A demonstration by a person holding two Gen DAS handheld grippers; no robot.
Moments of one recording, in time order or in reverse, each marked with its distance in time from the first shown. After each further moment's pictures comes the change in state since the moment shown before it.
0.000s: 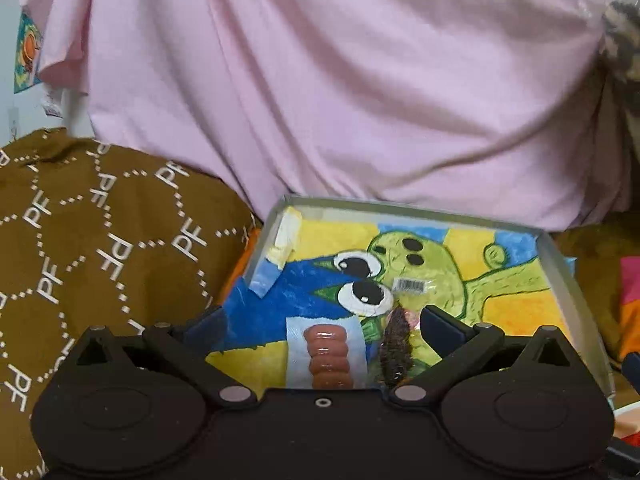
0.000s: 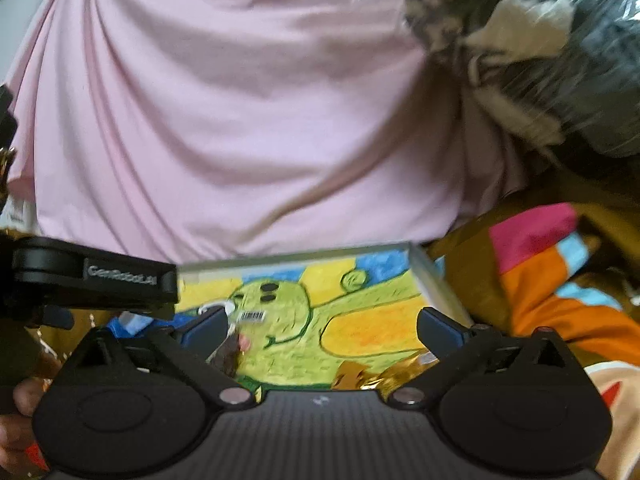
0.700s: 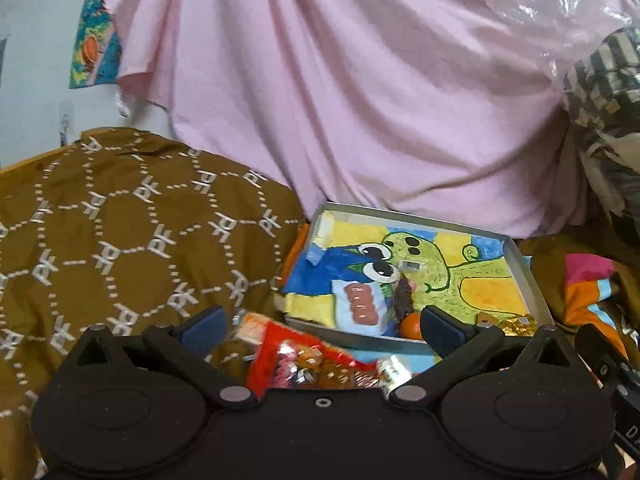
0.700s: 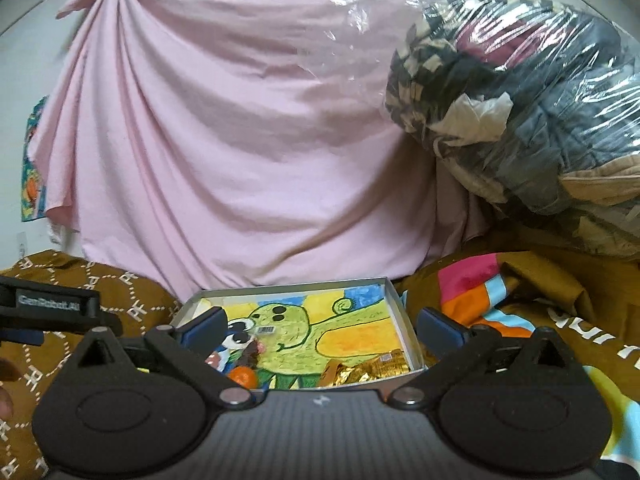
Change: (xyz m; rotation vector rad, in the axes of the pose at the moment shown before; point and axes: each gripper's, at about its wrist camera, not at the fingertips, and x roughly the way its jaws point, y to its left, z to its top) left arm -0.145 0.064 -0.046 -0.045 -0.066 -0.025; right arm -0.129 0.002 0.013 -0.039 -0.069 0.017
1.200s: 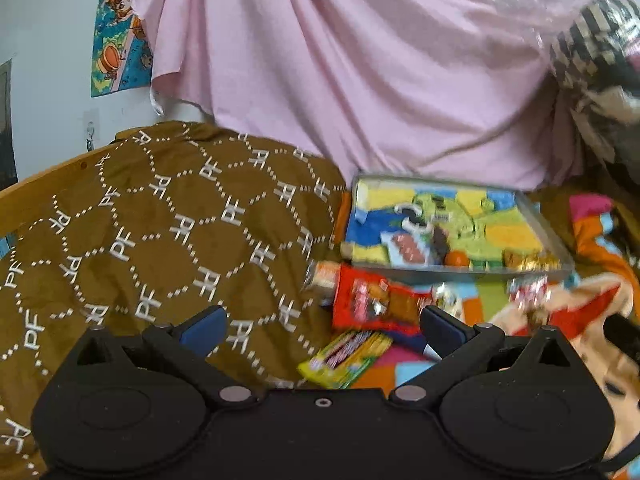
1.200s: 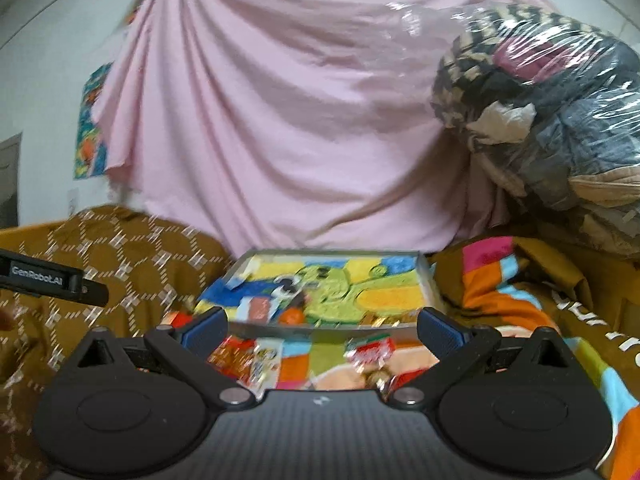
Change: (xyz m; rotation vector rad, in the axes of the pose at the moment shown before) left arm -0.057 0.059 -0.043 0.119 0.040 0.023; right arm -0.070 0.028 -0.022 -0.102 0.096 0.116
